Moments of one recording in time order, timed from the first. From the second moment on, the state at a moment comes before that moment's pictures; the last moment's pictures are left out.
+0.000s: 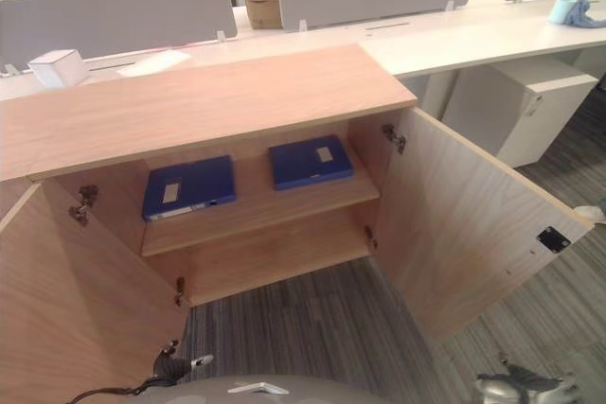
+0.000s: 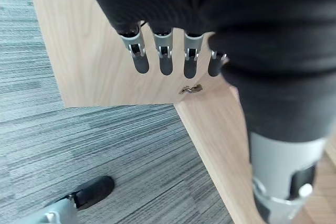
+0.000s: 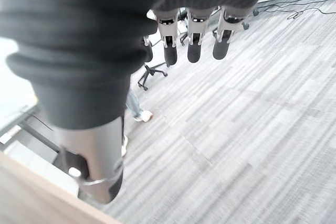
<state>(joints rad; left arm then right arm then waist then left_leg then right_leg) 0.07 0.22 -0.30 1.23 -0.17 -0.21 0.10 -0.06 -0.41 -0.07 1.33 0.34 -0.21 -0.64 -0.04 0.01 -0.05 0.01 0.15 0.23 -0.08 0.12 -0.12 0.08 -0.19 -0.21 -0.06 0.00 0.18</state>
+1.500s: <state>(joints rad) 0.11 0.27 -0.19 1.19 -0.05 -0.20 -0.09 0.02 -0.50 0.44 0.63 0.36 -0.23 0.14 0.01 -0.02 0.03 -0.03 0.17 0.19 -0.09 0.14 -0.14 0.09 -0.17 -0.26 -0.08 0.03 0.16</state>
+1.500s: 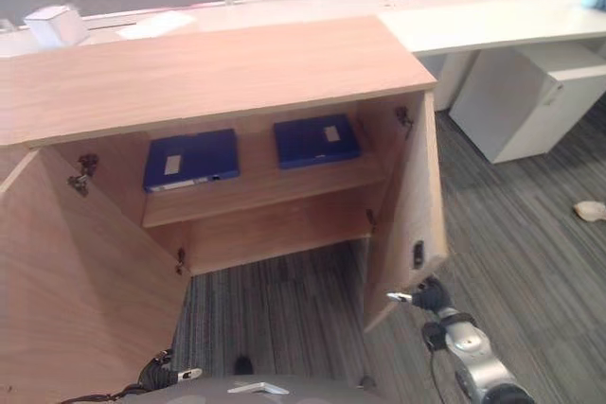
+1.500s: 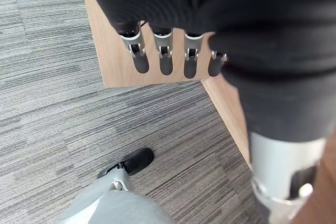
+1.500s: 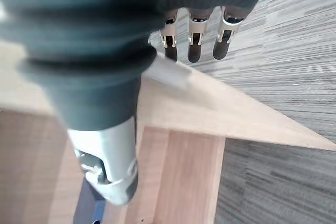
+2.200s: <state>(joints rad) 0.07 0.52 -0.16 0.92 -0.07 -0.17 0.12 -0.42 -0.24 0.42 1.21 0.17 -0.21 -0.16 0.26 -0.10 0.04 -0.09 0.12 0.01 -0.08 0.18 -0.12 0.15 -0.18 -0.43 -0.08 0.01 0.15</state>
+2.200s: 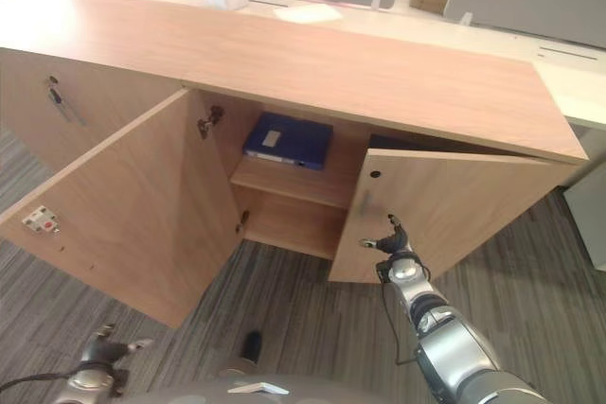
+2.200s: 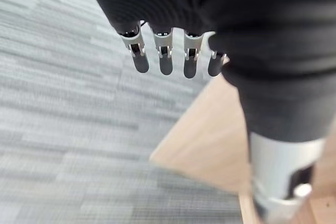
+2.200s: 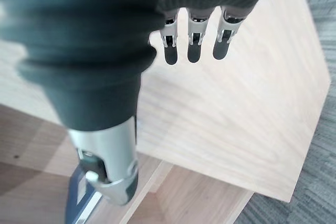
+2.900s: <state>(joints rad) 0.27 0.37 0.14 1.02 -0.08 -0.25 0.24 0.11 -0.19 0.34 1.18 -0.07 -0.21 -0.17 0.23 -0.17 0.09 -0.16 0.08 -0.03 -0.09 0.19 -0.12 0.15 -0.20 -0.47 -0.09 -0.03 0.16</state>
